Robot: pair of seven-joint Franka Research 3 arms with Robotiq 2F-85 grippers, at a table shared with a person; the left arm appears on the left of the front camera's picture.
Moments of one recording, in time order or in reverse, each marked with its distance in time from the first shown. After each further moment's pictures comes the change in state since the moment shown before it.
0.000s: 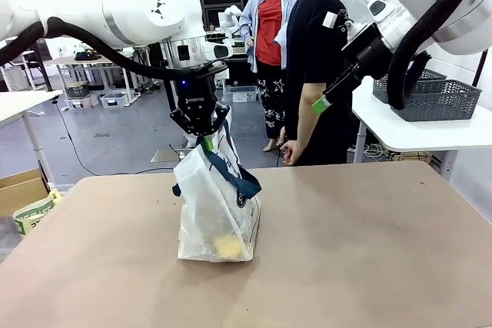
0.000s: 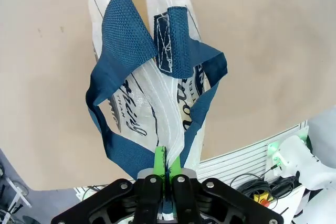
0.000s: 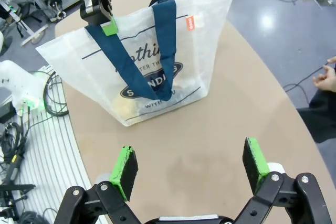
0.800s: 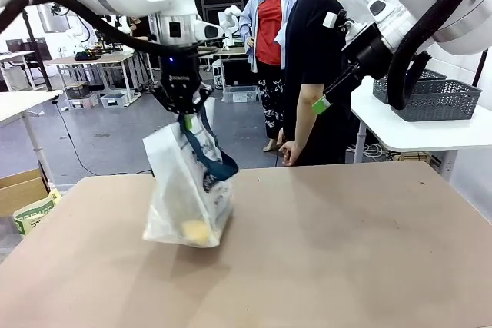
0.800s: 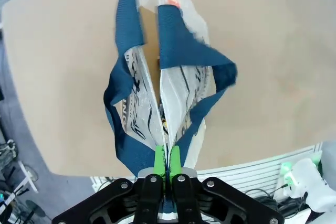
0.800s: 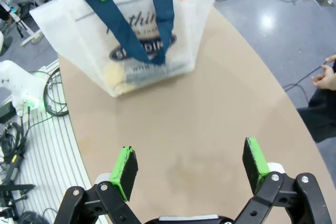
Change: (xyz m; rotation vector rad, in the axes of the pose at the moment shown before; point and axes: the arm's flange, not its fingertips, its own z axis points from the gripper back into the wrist) left arm -0.004 0.017 0.052 0.171 -0.063 0.113; right arm 0.000 0.000 0.000 0.000 0.000 0.000
